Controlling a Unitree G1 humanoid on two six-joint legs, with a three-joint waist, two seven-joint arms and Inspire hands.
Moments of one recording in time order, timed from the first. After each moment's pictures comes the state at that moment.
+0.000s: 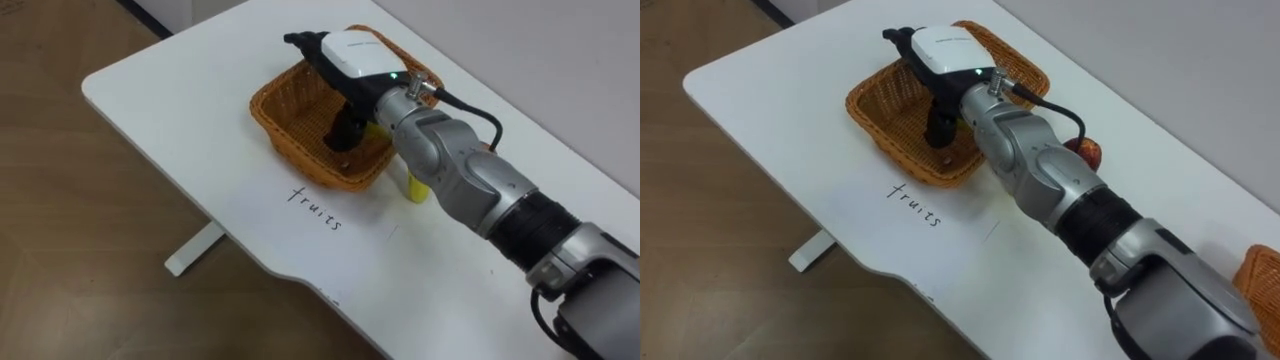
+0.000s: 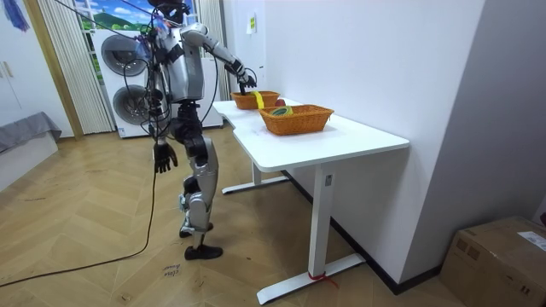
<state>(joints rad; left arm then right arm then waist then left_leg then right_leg) 0.17 0.34 0.05 1.12 -0.03 0.10 0.16 -0.82 -0.37 0.73 0.50 -0.56 0.08 -0.07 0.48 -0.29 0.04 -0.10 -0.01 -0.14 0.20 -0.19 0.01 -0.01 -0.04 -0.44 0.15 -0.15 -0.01</state>
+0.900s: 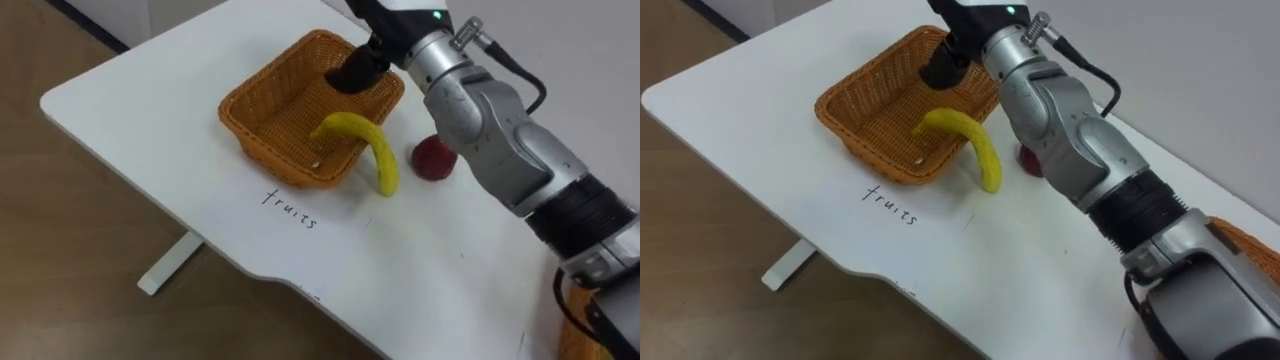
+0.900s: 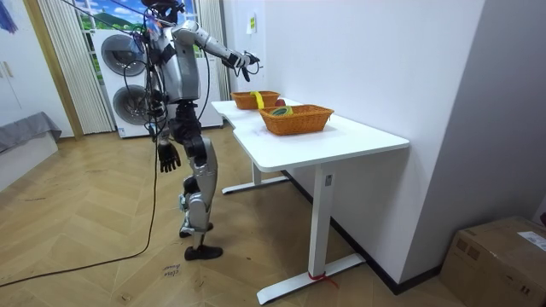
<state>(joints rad) 0.21 0.33 0.06 1.12 -0.03 0.09 0.16 -0.82 -0.47 0.59 0.30 -0.49 0.04 -0.15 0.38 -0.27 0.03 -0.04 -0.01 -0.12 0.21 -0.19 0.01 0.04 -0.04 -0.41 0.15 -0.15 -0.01</state>
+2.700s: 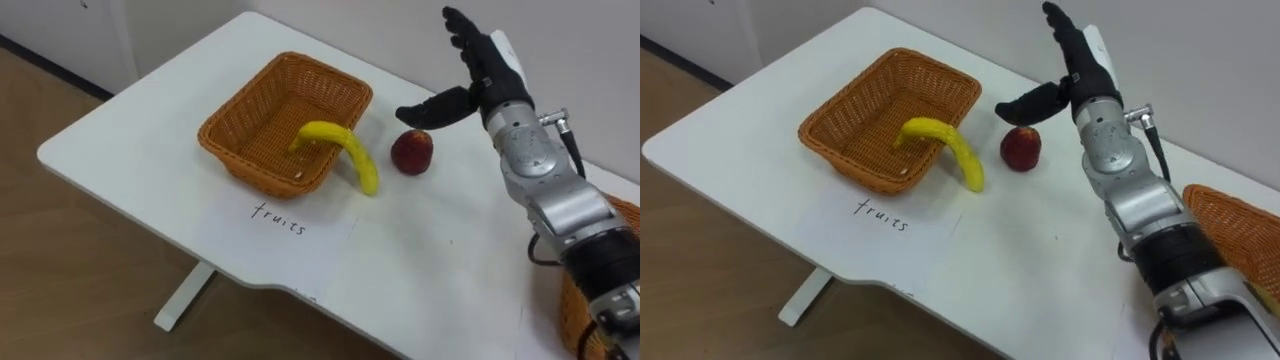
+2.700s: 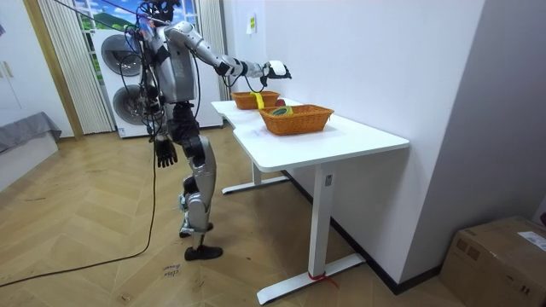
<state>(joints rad) 0.33 0.25 0.09 0.99 -0.03 0.16 0.17 -0.58 -0.50 0.37 0.51 0.17 0.05 -0.22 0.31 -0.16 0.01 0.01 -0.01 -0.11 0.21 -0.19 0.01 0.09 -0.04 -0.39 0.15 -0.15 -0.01</state>
